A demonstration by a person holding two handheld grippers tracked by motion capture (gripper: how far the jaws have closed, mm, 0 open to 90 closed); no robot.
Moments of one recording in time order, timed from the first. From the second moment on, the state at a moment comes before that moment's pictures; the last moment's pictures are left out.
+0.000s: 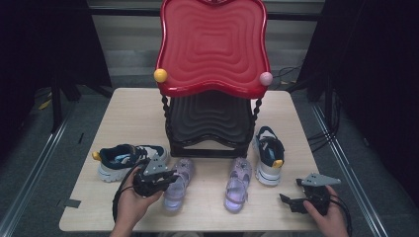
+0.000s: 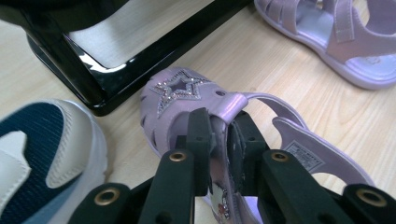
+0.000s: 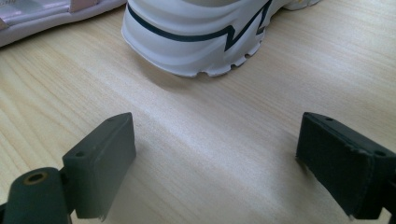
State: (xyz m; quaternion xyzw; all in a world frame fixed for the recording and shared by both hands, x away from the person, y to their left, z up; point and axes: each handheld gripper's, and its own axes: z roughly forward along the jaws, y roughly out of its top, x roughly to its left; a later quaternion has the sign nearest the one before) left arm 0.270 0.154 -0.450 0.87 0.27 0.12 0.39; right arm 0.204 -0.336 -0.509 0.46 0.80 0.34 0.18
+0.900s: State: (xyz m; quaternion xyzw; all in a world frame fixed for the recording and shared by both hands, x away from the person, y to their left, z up) left arm 0.260 0.169 -0.464 0.86 0.37 0.07 0.34; right arm 0.204 -0.336 -0.509 0.46 0.80 0.34 0.18
